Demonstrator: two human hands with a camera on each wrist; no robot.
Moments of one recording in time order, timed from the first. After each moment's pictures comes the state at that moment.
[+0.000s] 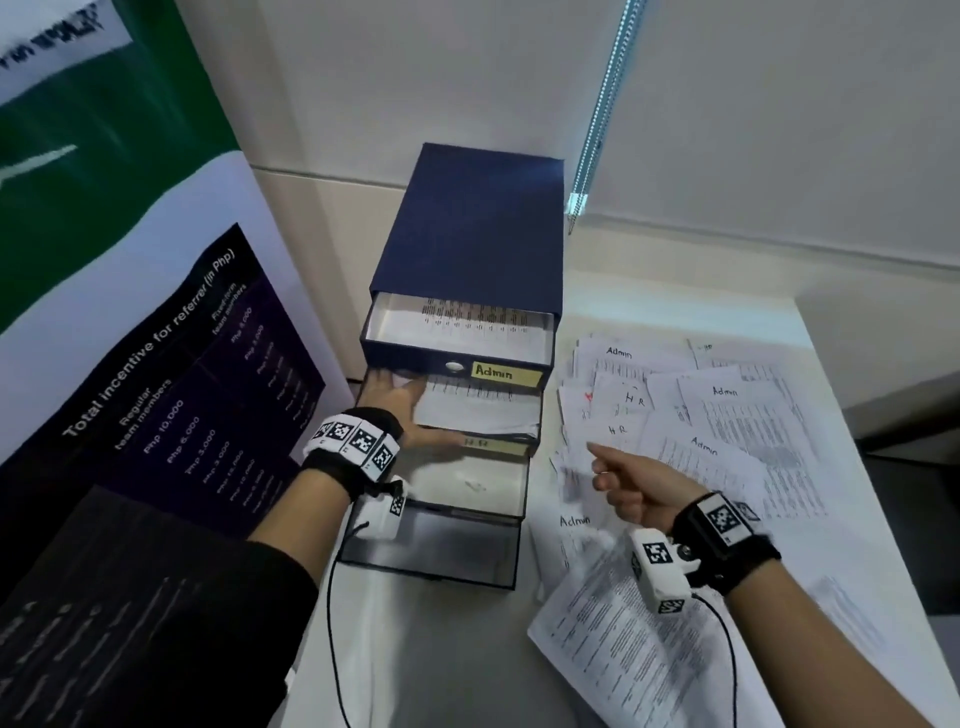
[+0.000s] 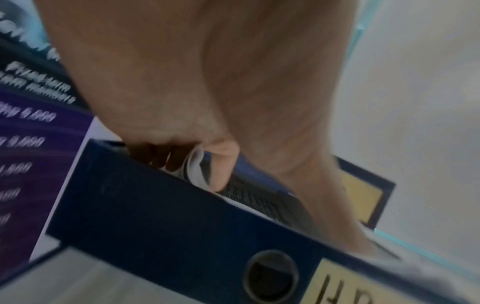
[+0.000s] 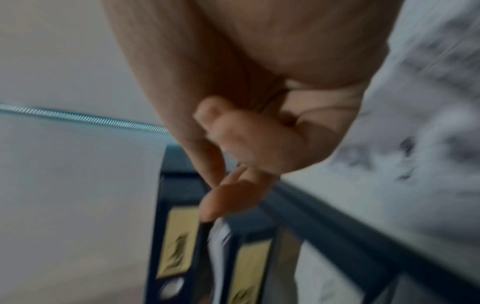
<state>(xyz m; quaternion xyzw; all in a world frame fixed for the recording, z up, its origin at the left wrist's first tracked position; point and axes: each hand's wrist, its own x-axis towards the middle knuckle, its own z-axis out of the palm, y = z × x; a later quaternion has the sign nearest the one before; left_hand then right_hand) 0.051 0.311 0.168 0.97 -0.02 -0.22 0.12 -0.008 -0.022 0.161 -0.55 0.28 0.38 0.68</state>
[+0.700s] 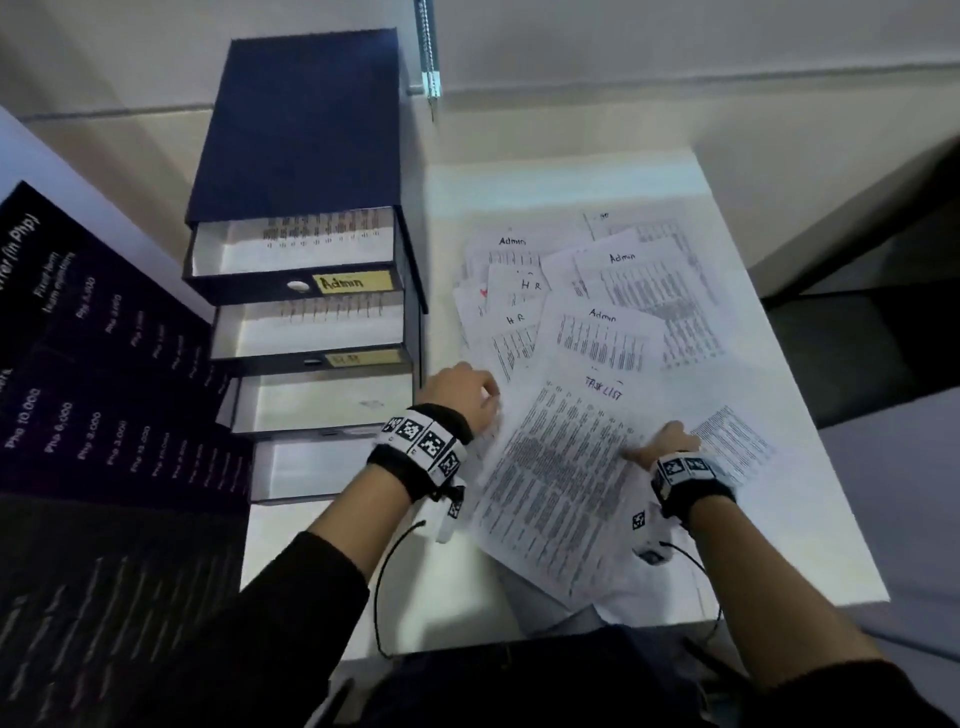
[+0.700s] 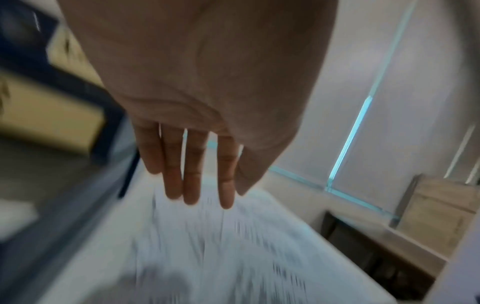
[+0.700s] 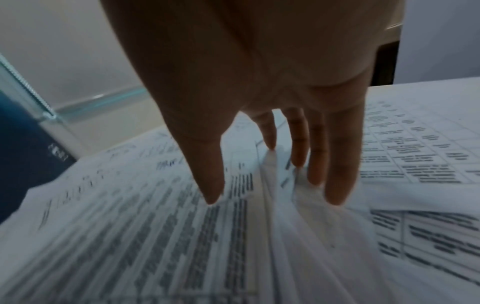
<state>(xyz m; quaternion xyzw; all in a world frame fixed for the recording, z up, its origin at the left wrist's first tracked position) -0.041 0.083 0.141 0.95 -0.15 -0.25 0.13 -0.130 -0.207 0.019 -0.82 0.45 0.28 0.22</state>
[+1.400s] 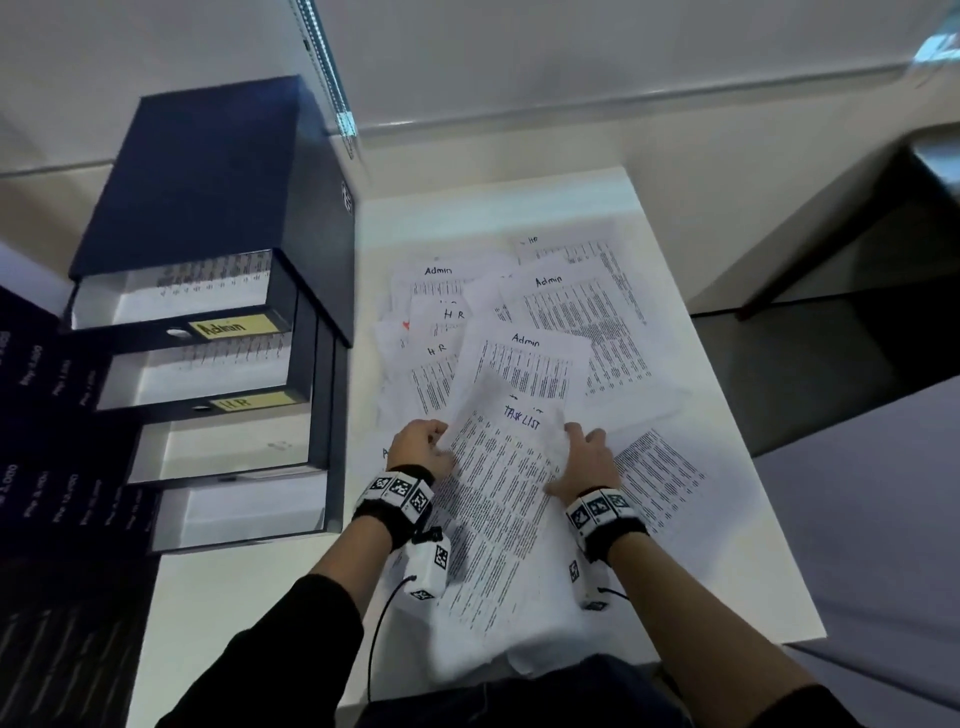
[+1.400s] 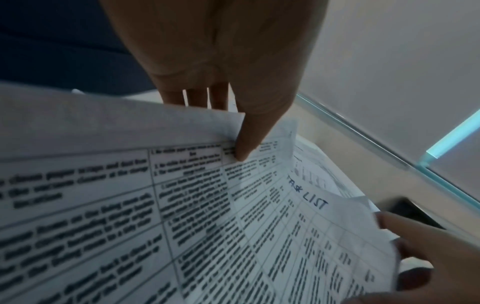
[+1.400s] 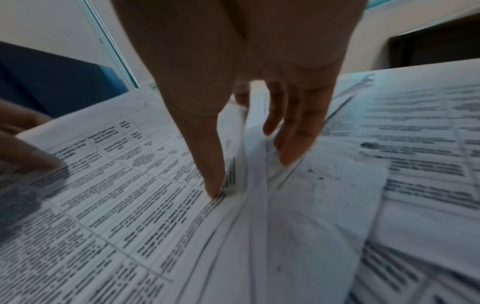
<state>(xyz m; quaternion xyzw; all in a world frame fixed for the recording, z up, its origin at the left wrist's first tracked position) -0.064 -0.007 0.051 0.92 0.05 -0.22 0.32 -0.134 -0.230 0.026 -0.93 0.23 0.18 0.24</state>
